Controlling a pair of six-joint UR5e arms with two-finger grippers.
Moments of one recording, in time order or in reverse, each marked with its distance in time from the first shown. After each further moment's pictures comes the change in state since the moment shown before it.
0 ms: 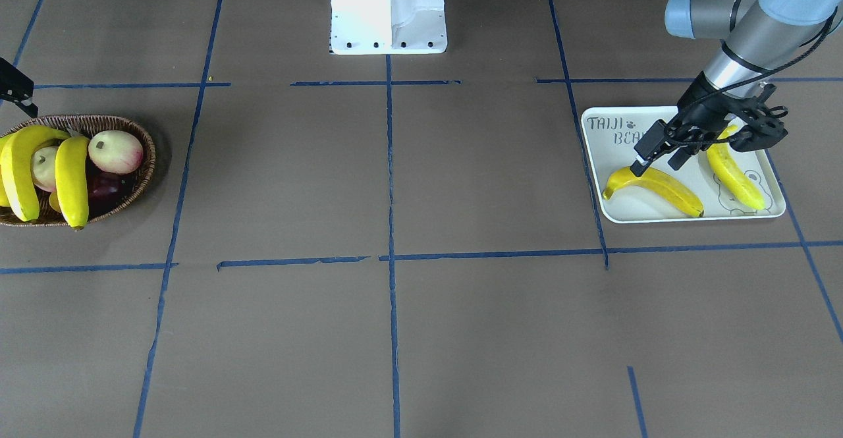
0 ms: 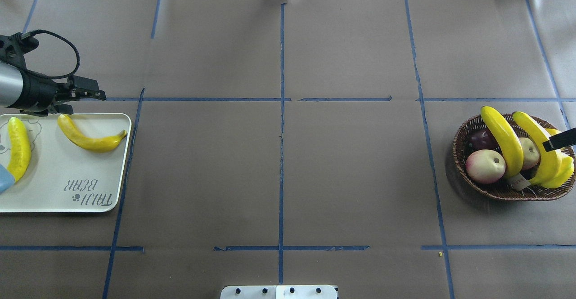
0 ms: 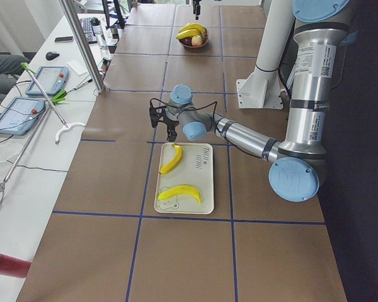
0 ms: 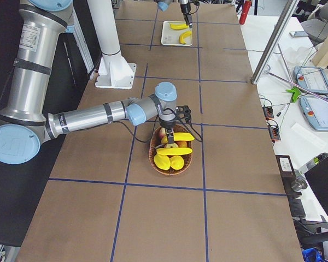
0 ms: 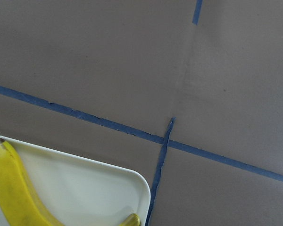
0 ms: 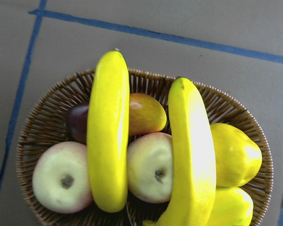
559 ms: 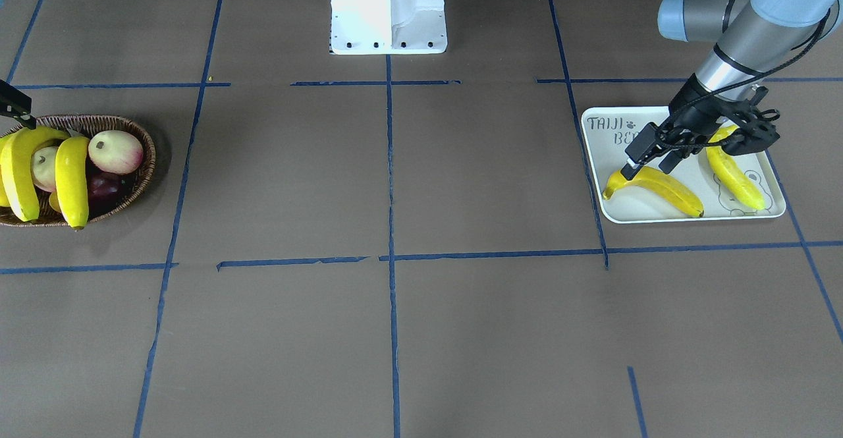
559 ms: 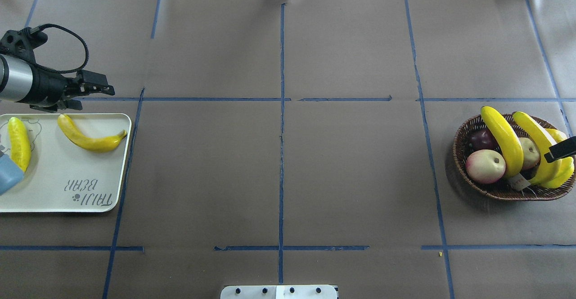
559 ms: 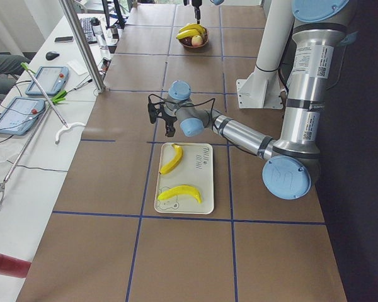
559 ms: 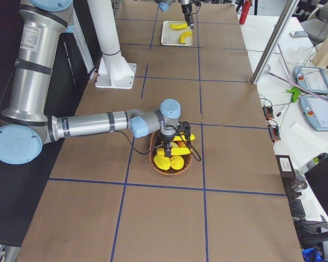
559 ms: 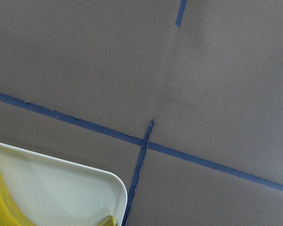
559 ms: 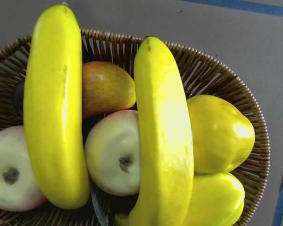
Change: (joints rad) left arm 0.004 -0.030 0.008 0.004 0.000 -0.013; right arm -0.010 0.014 -0.112 0.000 0.042 -0.017
